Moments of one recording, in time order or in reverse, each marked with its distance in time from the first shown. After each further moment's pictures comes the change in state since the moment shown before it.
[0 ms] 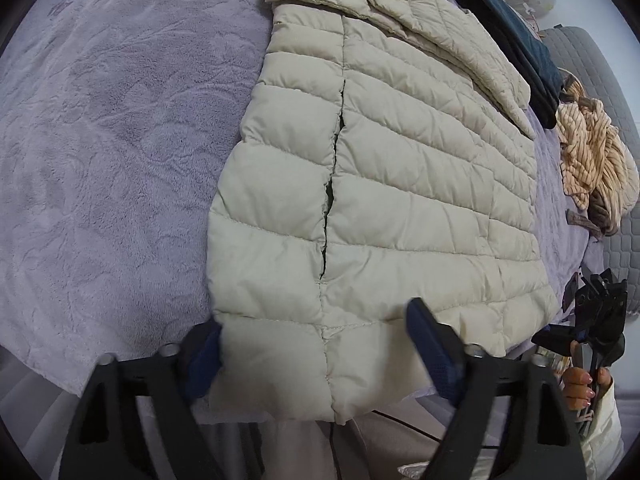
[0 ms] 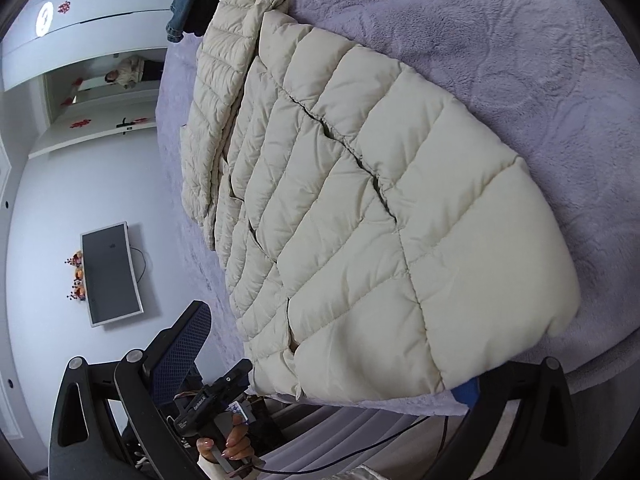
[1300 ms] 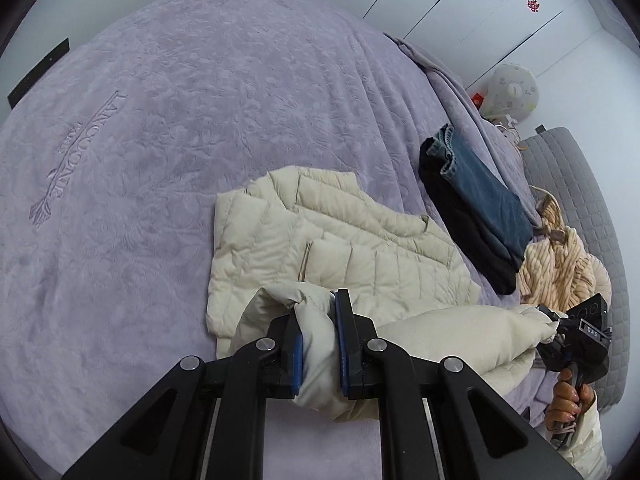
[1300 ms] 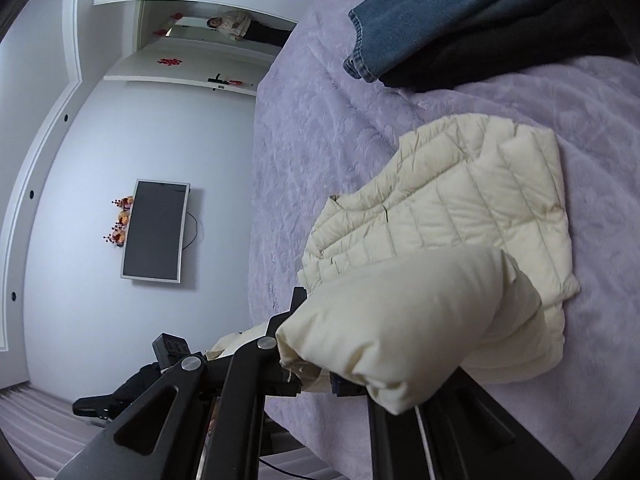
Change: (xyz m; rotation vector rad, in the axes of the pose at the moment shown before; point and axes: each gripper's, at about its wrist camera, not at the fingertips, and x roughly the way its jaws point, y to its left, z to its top) left arm -0.127 -0.050 0.229 -0.091 -0.397 -0.044; right arm 0.017 0.238 0.198 -0.389 0.034 0.152
